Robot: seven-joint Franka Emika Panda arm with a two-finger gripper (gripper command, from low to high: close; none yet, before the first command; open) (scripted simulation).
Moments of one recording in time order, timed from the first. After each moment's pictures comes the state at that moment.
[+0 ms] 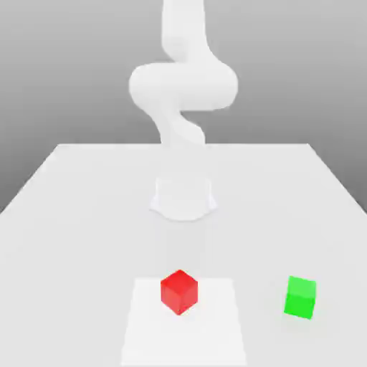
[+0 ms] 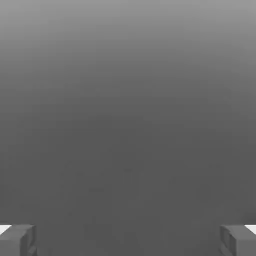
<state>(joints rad) 0.04 -0.73 -0.05 -2.36 0.01 2.35 0.71</state>
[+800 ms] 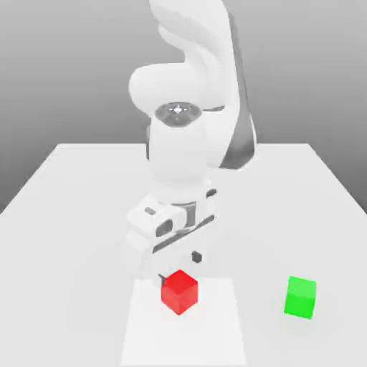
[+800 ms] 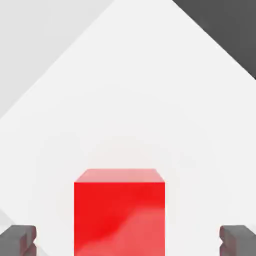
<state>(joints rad) 0.23 0.08 -0.23 -2.81 0.07 2.90 -0.05</state>
